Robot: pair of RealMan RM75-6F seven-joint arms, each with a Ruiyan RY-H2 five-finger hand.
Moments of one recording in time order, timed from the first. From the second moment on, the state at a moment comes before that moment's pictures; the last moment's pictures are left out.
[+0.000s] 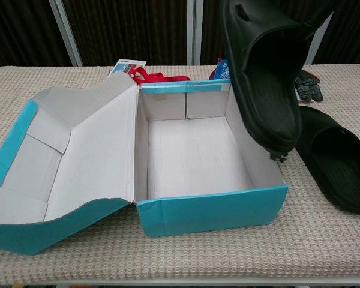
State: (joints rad) left arm -0.15 -1.19 0.00 -1.34 1.54 1.42 -0.33; right arm 0.90 -1.08 0.18 -1.84 -0.98 0.89 0.12
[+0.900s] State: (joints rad) left arm -0.13 -1.20 0.00 -1.29 1.54 1.44 -0.39; right arm 0.90 -1.52 0.28 -1.43 -1.29 0.72 0.77
